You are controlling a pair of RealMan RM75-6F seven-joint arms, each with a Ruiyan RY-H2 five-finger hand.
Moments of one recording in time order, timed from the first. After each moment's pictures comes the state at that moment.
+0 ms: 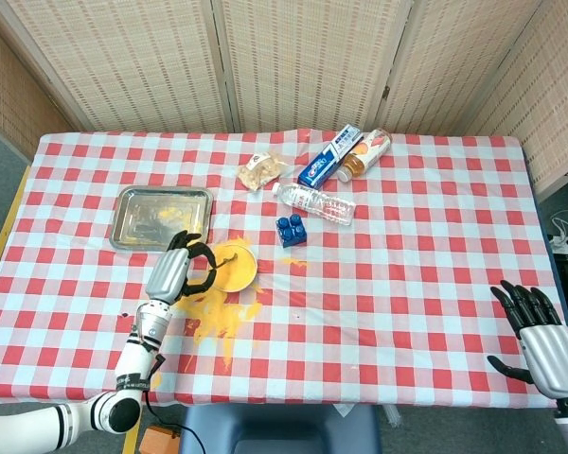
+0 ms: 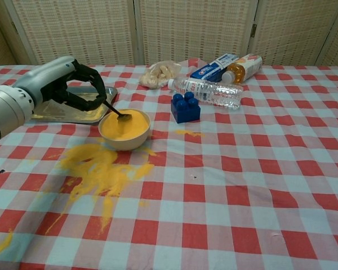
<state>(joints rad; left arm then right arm) -0.63 -1.62 -0.31 -1.57 1.06 1.13 0.12 0.03 -0.99 -0.03 -1.71 -1.61 1.47 -0.02</state>
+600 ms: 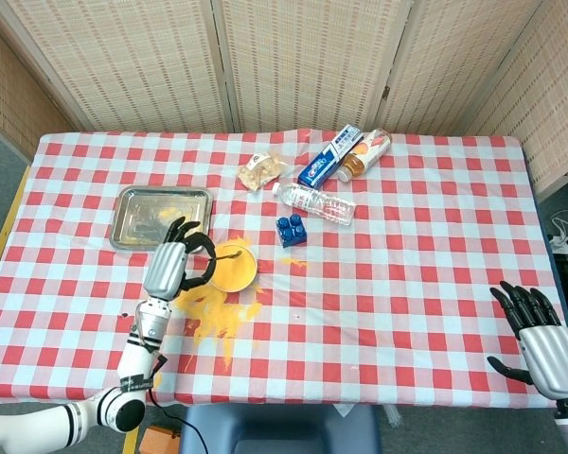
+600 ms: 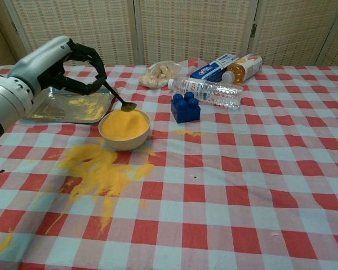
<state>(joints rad) -0.63 -1.69 -0.31 -1.44 1.24 1.25 0.03 0.03 -0.99 -0.03 -1.72 -1.61 1.46 -0.02</state>
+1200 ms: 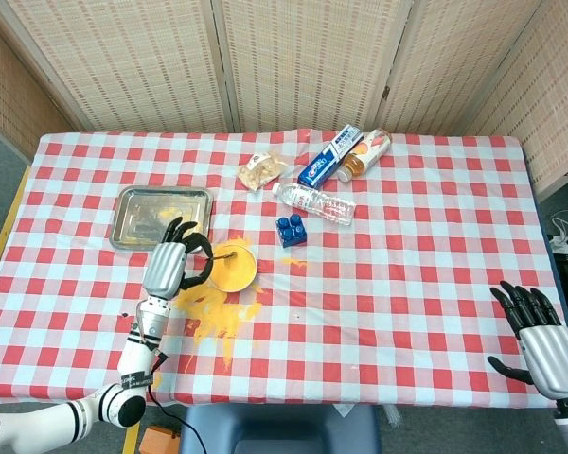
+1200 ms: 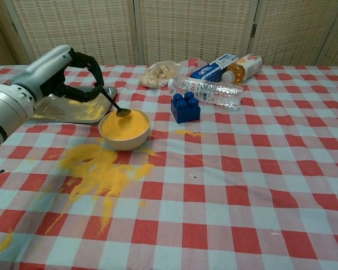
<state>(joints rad) -0.63 -1.72 -0.29 -1.35 1.26 1.25 0.03 0.03 -0.99 -0.04 -1.72 -1.61 1.46 -0.03</state>
